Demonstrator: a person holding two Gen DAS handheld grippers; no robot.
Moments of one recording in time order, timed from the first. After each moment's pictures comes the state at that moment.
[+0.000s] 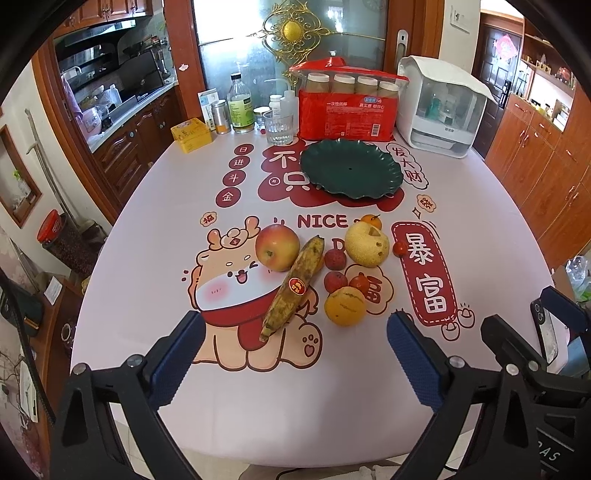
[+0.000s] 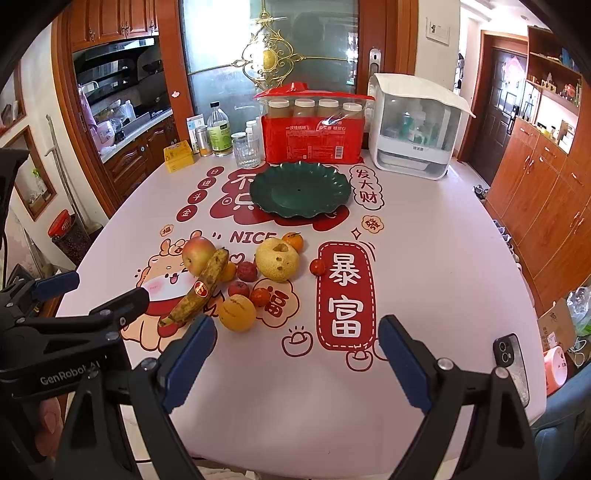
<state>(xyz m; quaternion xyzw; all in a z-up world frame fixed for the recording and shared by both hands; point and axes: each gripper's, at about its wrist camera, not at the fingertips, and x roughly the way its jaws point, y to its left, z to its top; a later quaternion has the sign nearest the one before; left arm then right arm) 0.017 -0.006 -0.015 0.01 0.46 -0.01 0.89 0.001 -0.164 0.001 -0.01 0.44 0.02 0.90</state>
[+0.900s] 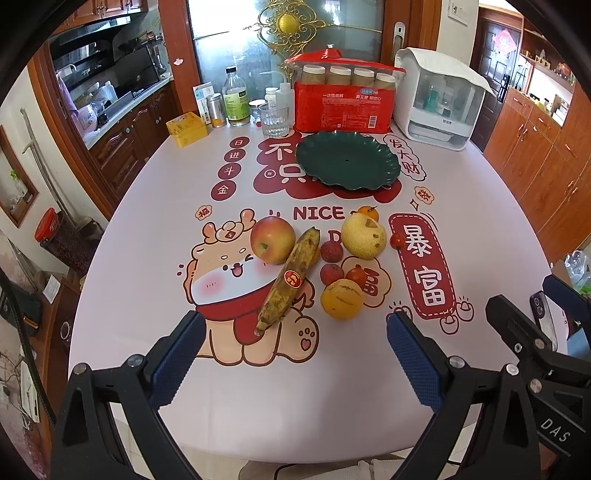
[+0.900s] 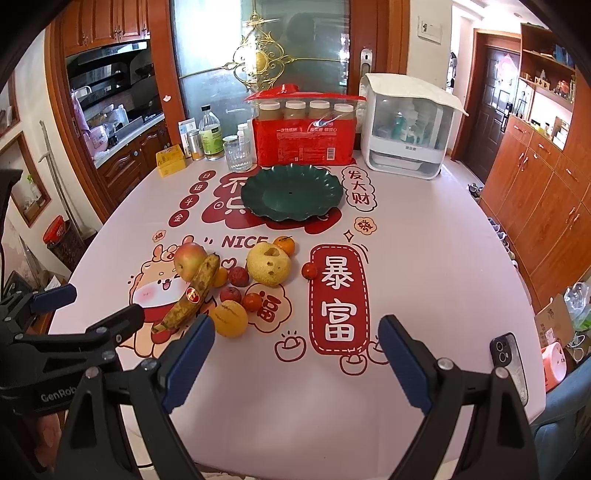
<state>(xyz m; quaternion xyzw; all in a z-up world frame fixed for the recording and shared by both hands) 0.012 -0.006 -0.019 0.01 0.48 -0.01 0.88 0.006 -0.170 0.000 0.00 0.43 0.01 0.90</state>
